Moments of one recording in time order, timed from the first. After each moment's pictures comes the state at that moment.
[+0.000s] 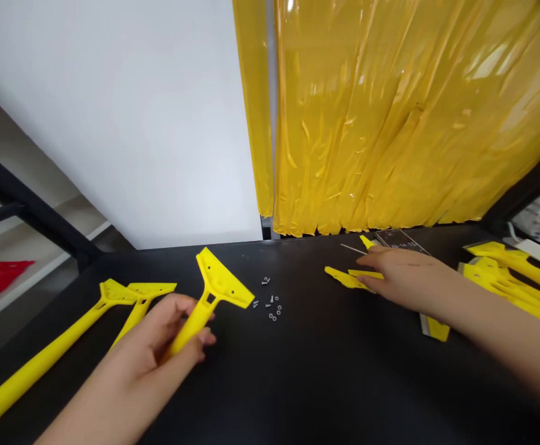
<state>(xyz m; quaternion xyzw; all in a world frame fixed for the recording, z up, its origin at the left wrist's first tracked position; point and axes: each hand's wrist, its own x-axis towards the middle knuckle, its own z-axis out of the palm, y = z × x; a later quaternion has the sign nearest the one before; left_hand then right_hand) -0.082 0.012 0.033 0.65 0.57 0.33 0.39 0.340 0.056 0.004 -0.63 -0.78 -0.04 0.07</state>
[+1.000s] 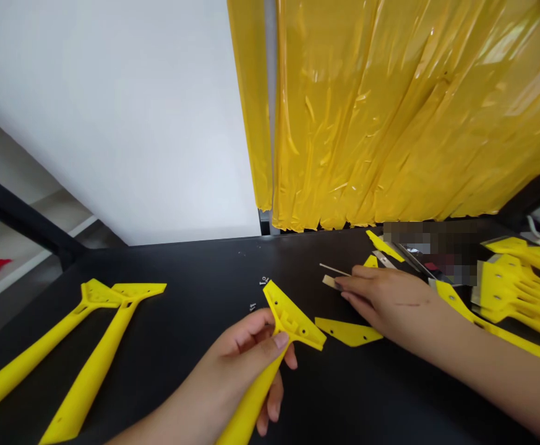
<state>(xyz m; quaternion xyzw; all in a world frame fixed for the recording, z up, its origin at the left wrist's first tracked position) 0.014 0.013 0.016 0.41 0.47 0.25 0.75 0.297 0.037 -0.011 -0.55 -0.83 0.04 0.10</state>
